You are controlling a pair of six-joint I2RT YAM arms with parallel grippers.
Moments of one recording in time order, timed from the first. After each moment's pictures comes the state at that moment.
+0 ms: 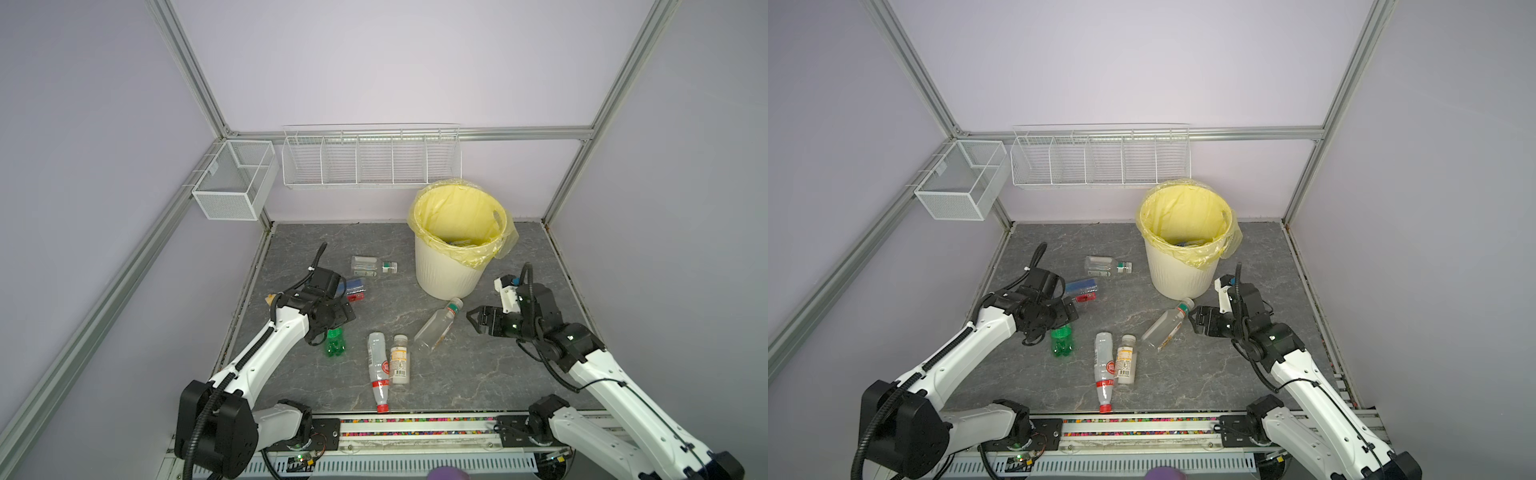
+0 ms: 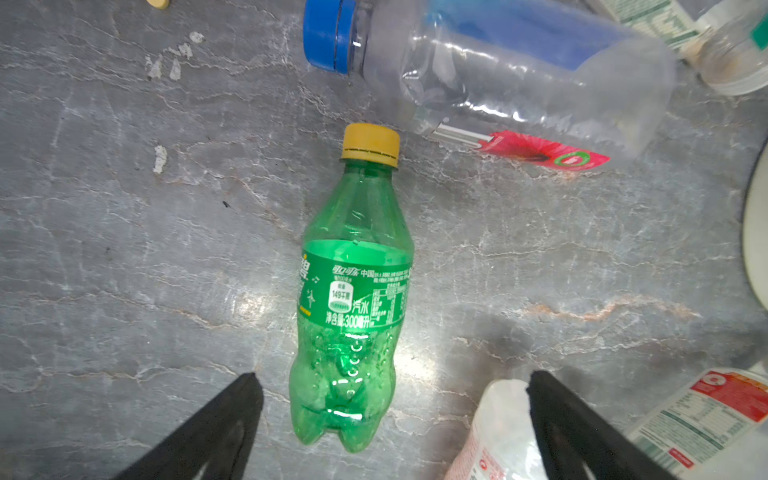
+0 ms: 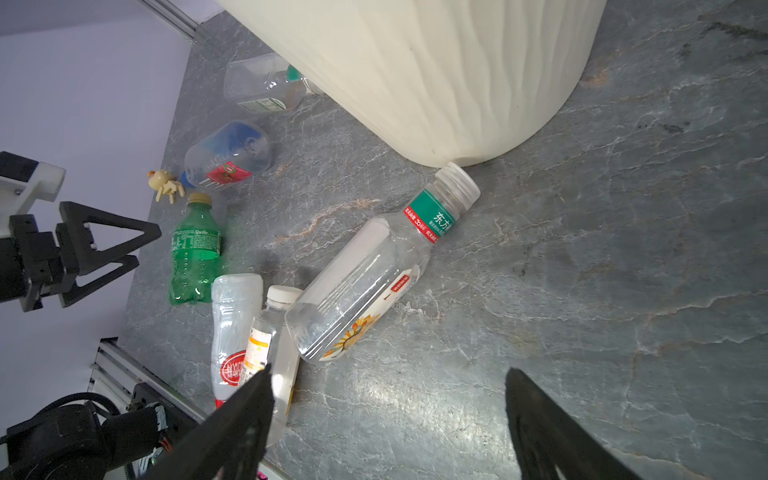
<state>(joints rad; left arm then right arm) -0.36 1.26 0.92 -0.89 -0.07 -0.74 0.43 0.87 0.75 -0.65 -0.20 0.51</state>
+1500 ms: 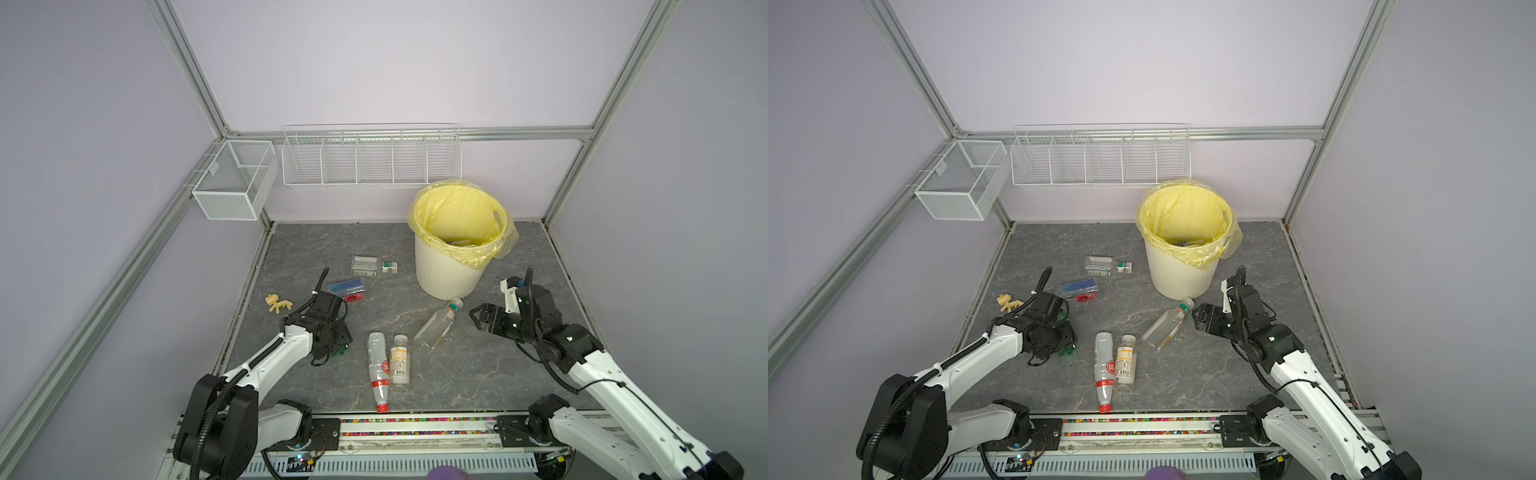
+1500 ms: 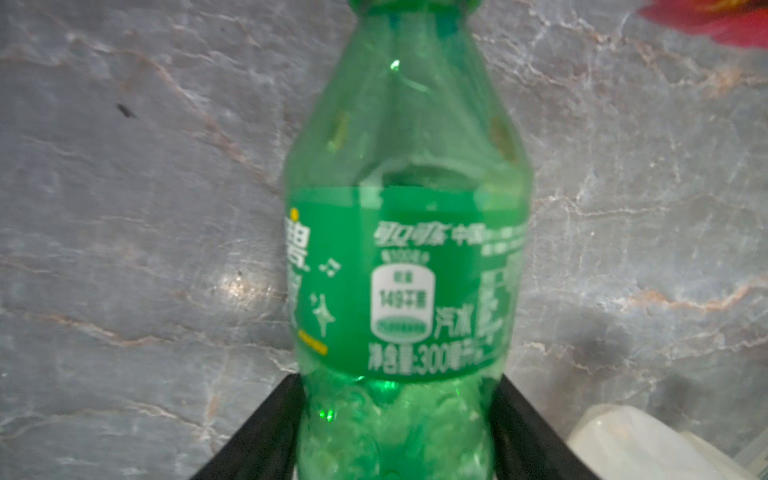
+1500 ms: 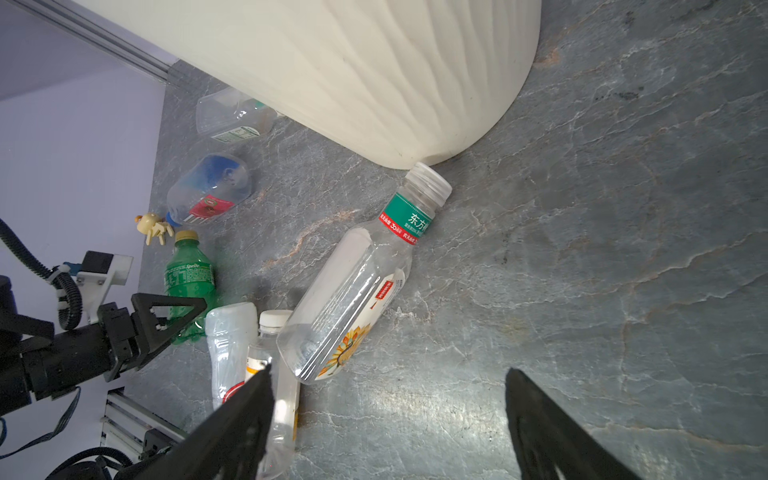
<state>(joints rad) -0.37 1.23 0.63 -0.64 0.00 -0.76 0.43 0.86 0.73 -0.65 -0.14 0.64</state>
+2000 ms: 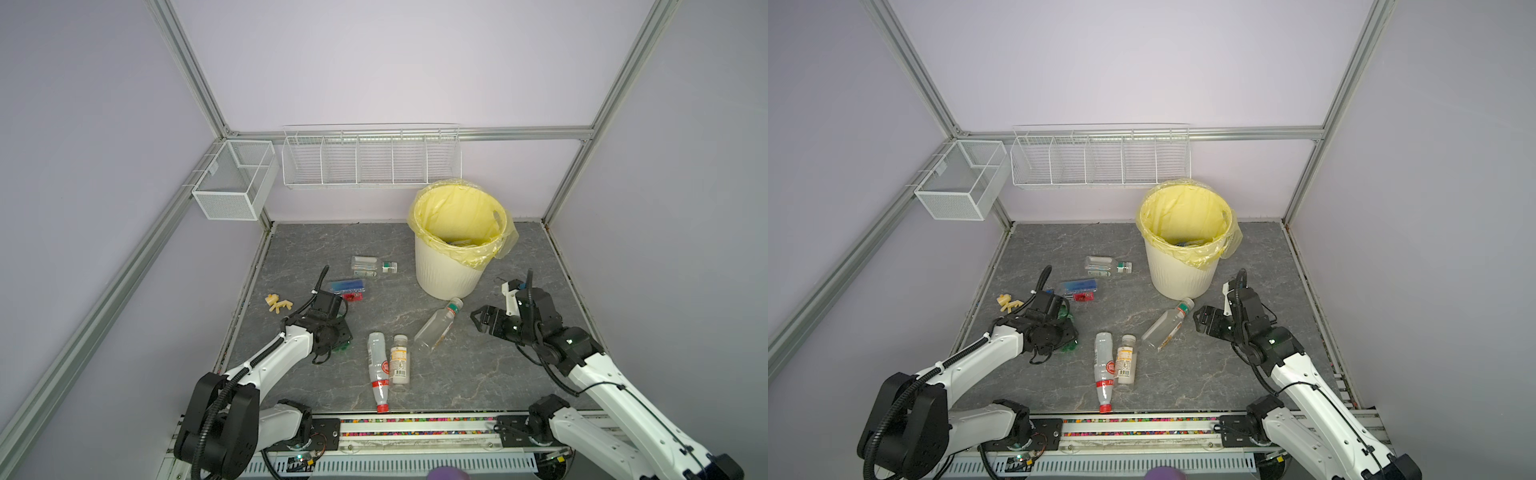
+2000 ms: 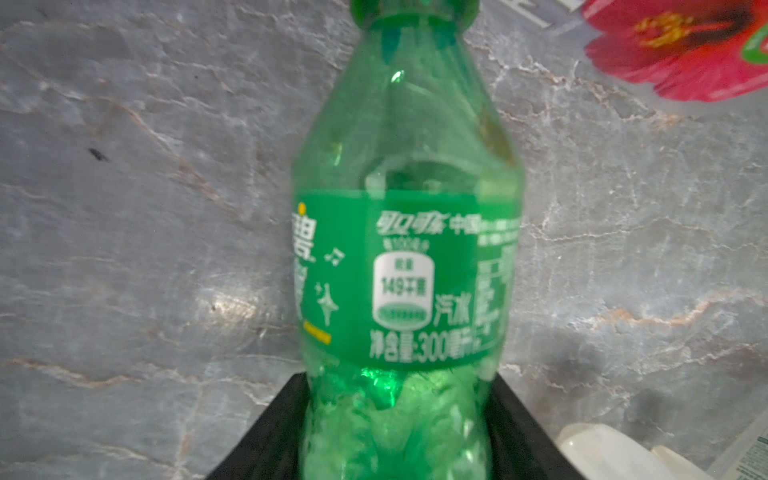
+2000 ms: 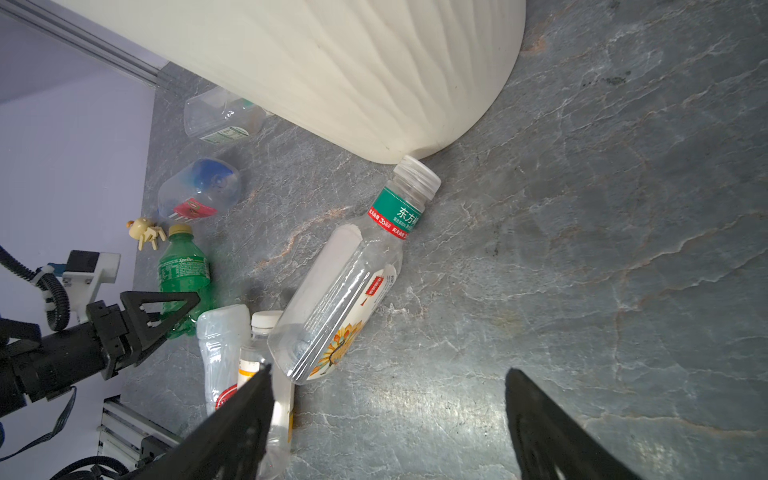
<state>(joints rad) -0.37 1.24 0.62 -0.56 0.00 -0.76 0.43 0.84 0.70 -0.65 -0.13 0.66</state>
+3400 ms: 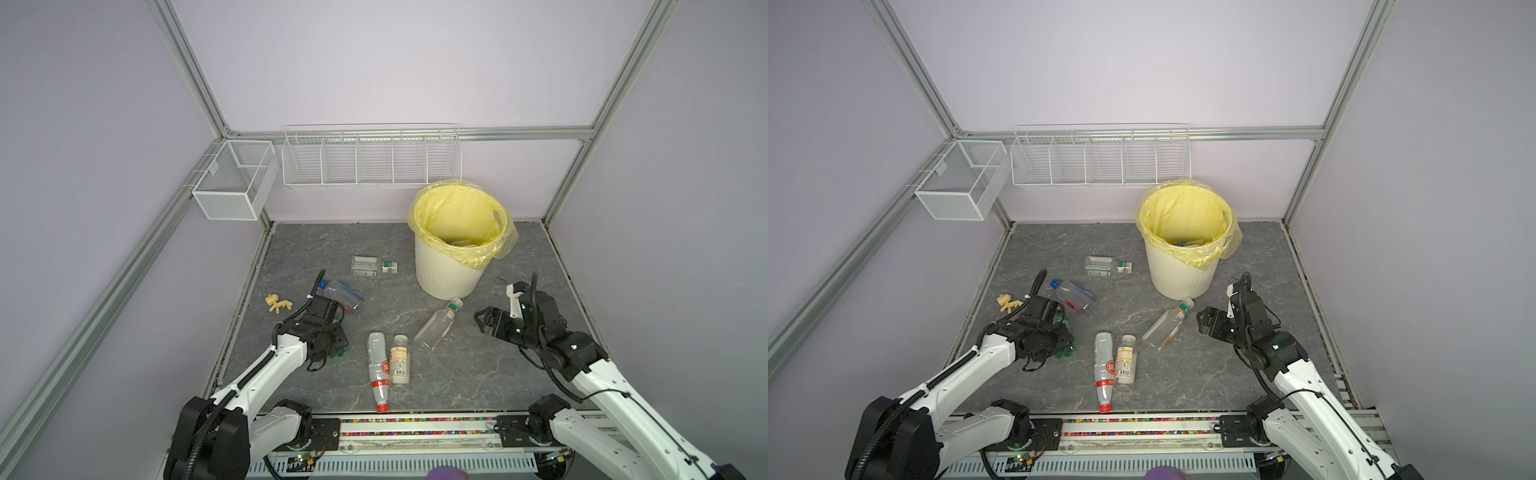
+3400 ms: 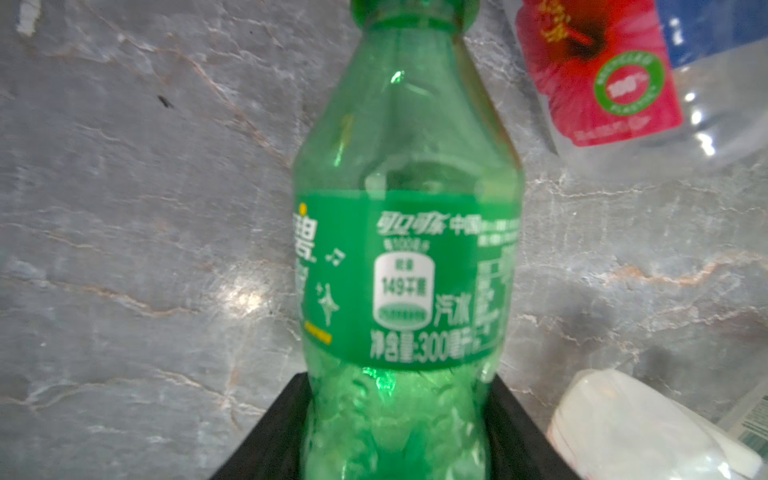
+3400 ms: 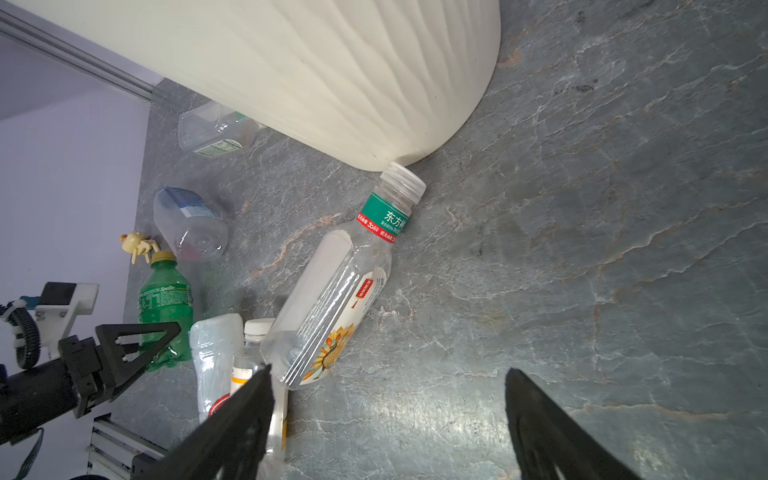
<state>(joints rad) -0.37 1.11 0.61 -0.70 0.00 -0.75 0.43 0.79 0.69 -0.67 -0.09 0.68</state>
